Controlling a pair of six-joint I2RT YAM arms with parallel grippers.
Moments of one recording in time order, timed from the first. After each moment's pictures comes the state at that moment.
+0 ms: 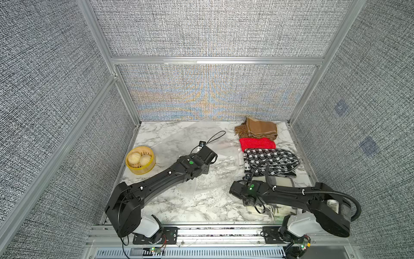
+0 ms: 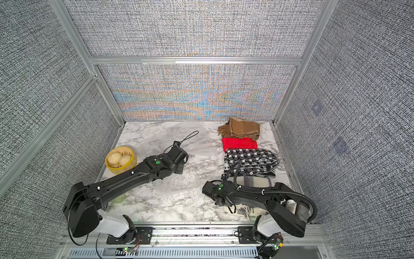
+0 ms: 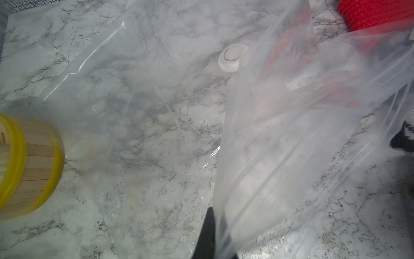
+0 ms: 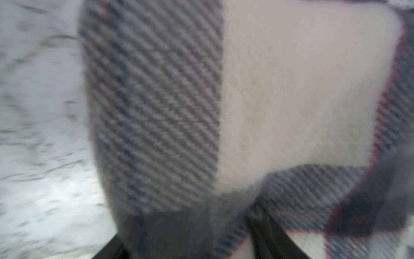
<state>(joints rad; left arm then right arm) -0.84 1.47 1.13 -0.69 -0.42 -0.49 0.99 1.43 0.70 -0.91 0.46 0.94</state>
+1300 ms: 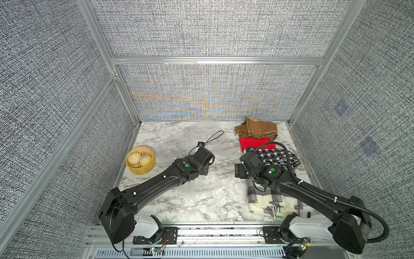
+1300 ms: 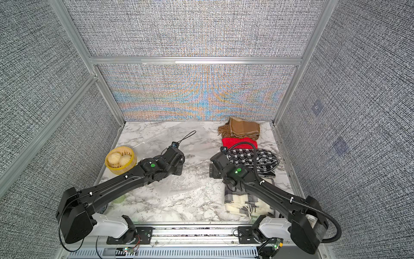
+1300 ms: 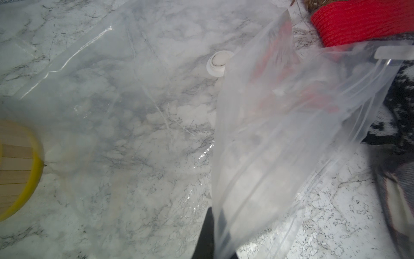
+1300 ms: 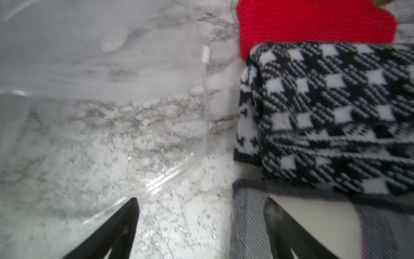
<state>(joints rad) -0.84 1.39 1.08 -0.65 -0.35 -0.49 0.71 1.31 0.95 -0.54 0.30 0.57</state>
